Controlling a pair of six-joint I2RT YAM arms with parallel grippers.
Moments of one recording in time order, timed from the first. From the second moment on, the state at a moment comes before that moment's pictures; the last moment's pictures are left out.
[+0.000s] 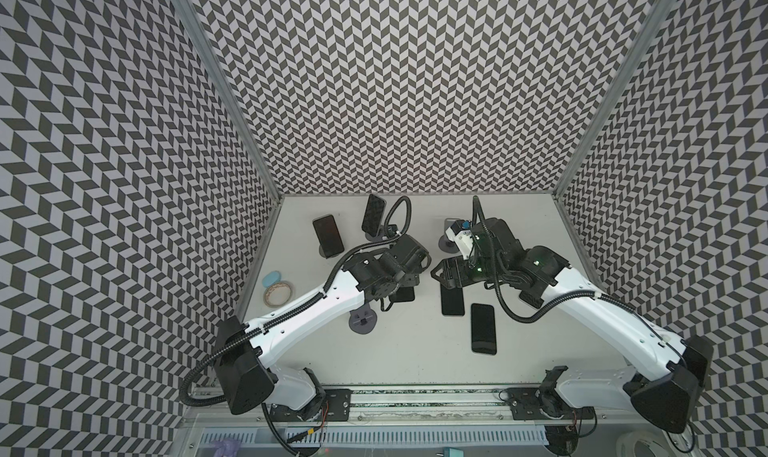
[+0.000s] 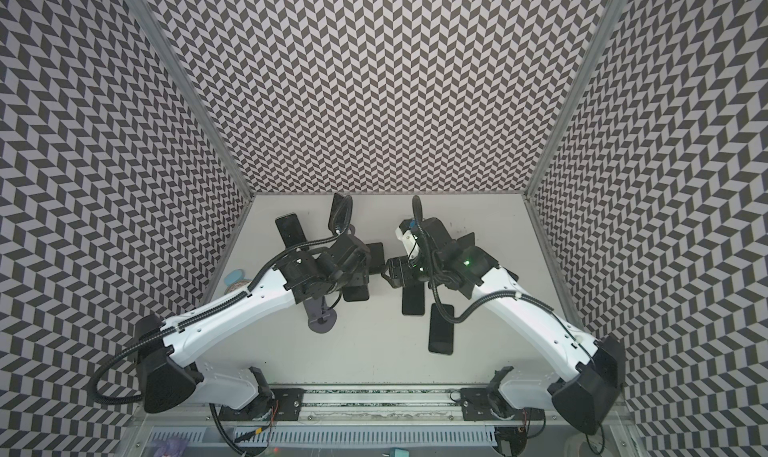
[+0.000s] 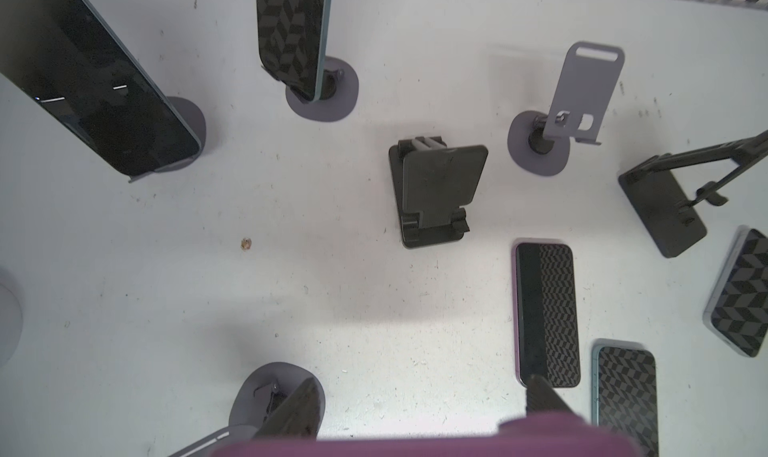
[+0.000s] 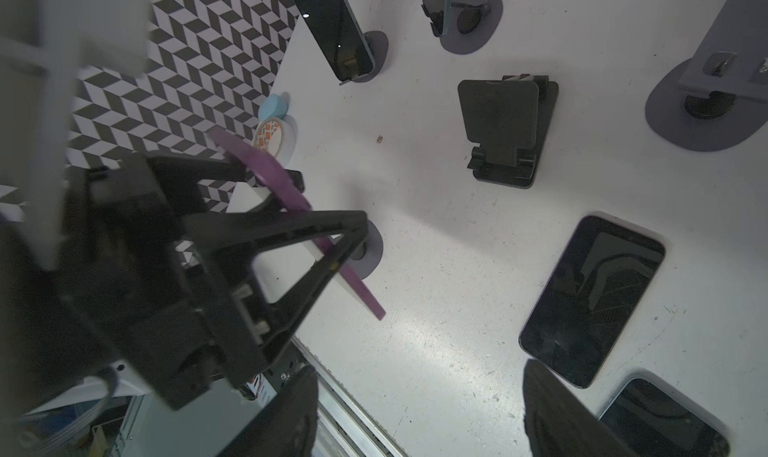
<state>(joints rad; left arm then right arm) -0.91 1.45 1.31 -0.88 -0.43 -0.80 0.70 1.28 1.26 -0.76 -0.26 0.45</state>
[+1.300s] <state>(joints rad) -0.96 1.40 1.16 -0.90 -0.32 -0.78 0.70 1.20 1.11 -0.71 -0.24 0.63</state>
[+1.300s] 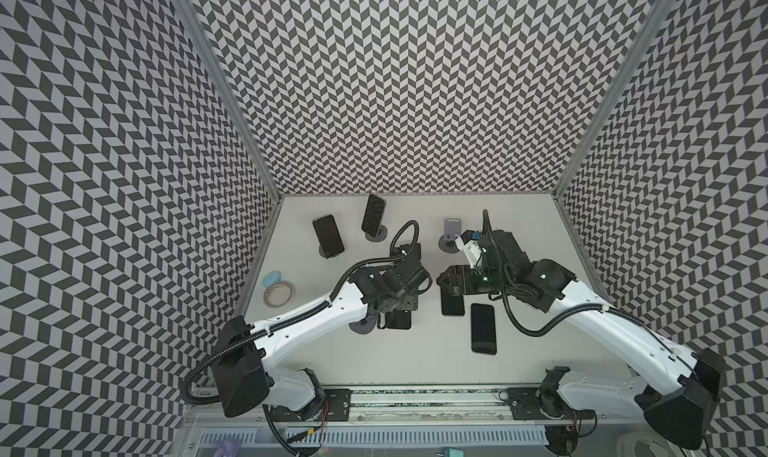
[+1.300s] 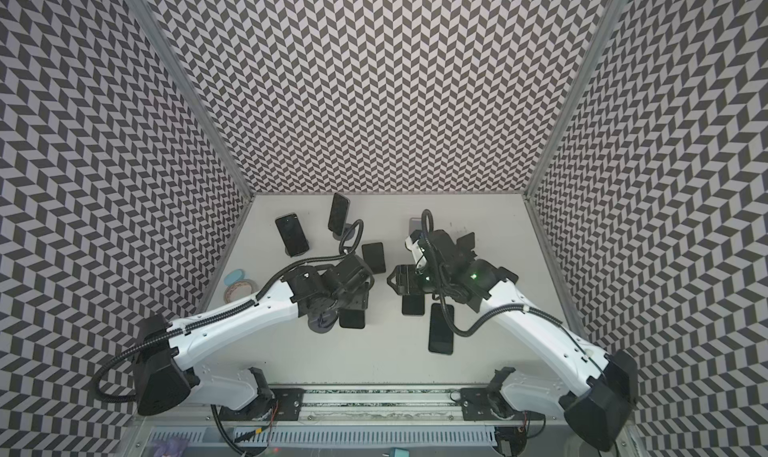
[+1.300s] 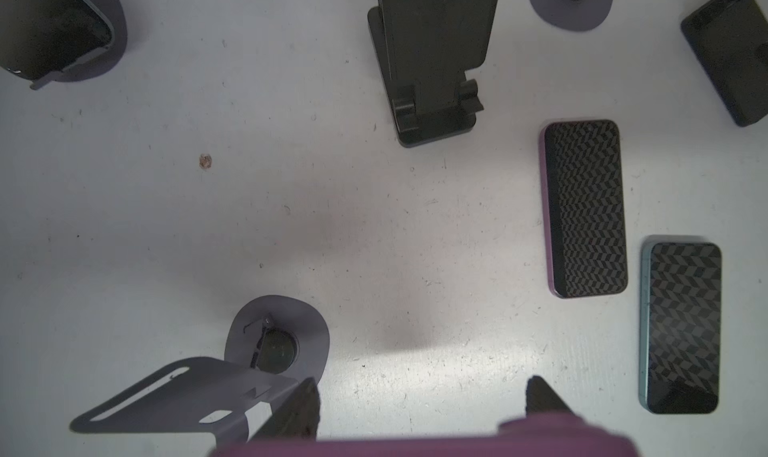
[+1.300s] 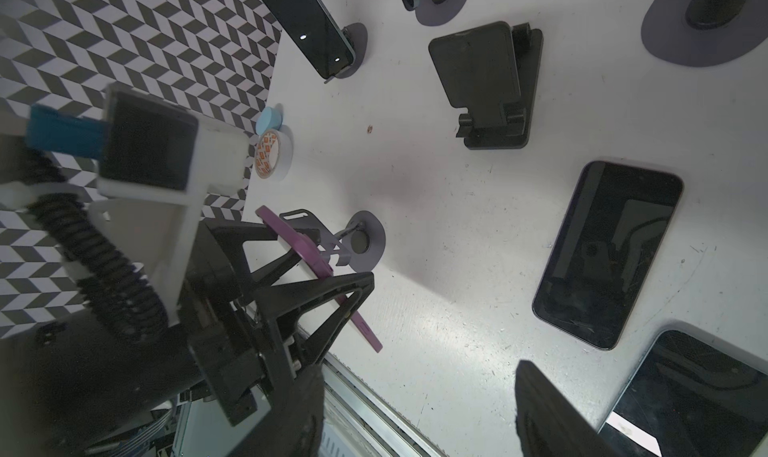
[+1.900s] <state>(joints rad) -0.94 1.49 1.13 -0.81 -0.21 -0.74 0.70 1.21 1.09 -0.65 -0.21 0.62</state>
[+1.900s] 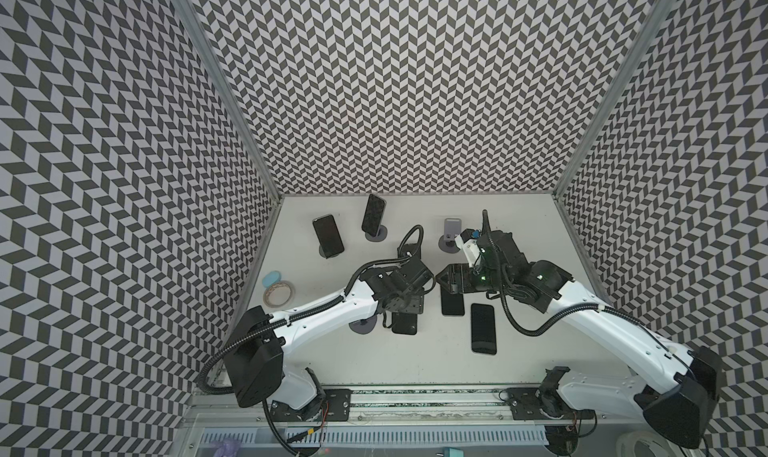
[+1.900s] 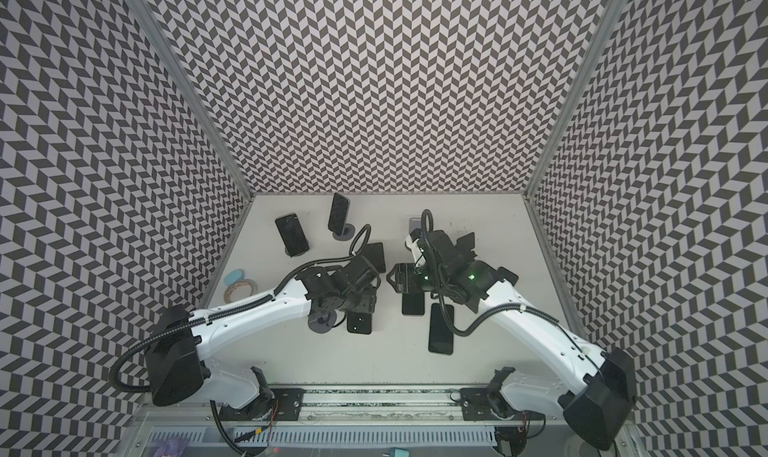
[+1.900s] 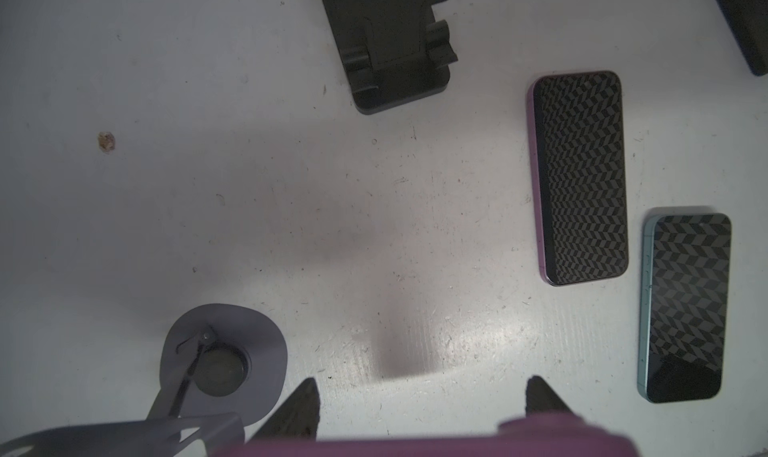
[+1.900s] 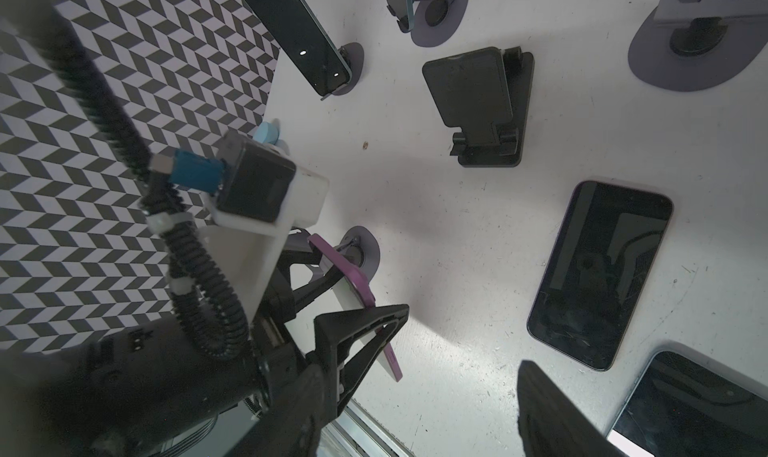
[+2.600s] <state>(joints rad) -0.85 1.55 1.14 -0.75 -0.11 -0.69 0.70 1.20 1.05 -0.62 -0.19 0.63</state>
